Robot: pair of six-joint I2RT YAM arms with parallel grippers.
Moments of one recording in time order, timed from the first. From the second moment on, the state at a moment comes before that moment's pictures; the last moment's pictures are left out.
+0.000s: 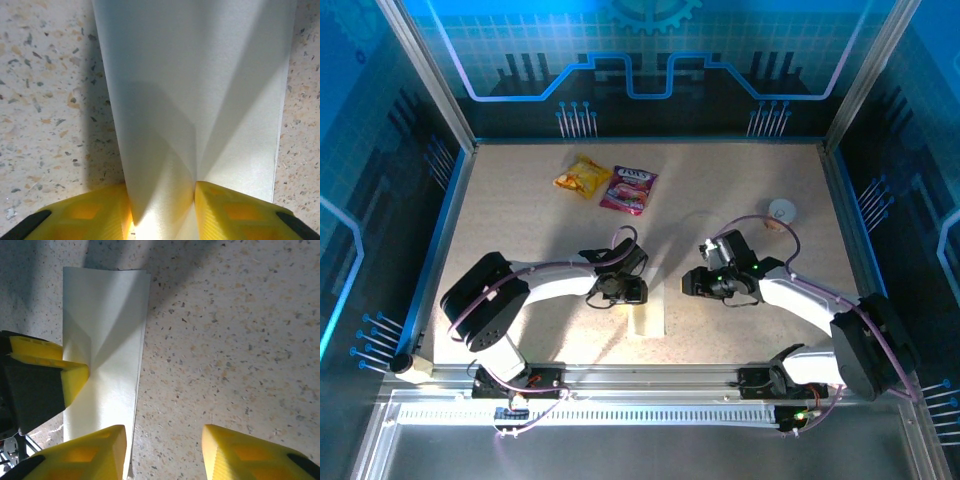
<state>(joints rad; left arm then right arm) -0.77 1.67 0.87 -0.42 0.13 -0.78 0.49 1.30 0.61 -0.35 -0.40 0.57</state>
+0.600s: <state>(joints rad) -0.78 1.67 0.88 -0.42 0.13 -0.73 0.49 1.29 0.59 -0.35 -0.40 0.56</state>
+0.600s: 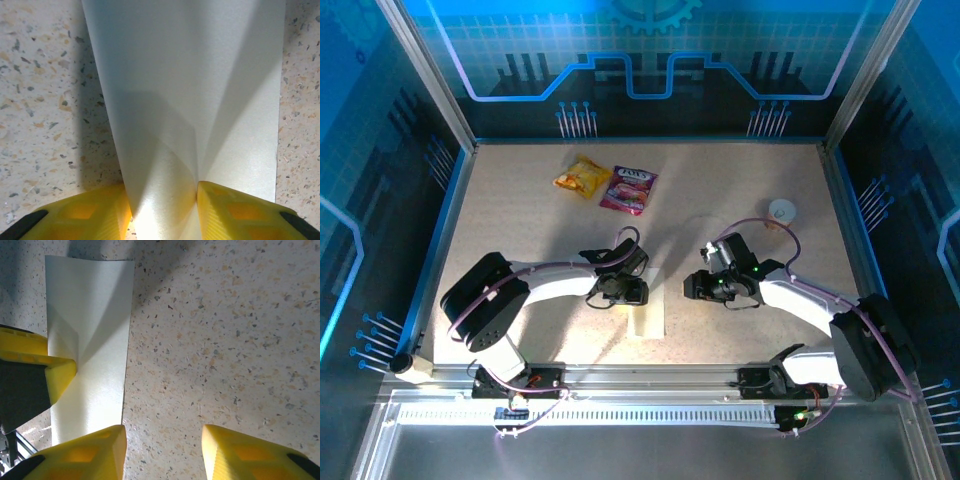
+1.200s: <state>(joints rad) -0.78 1.67 0.88 -0.42 0.12 -0.73 0.49 1.30 0.58 -0.35 -0.40 0.56</state>
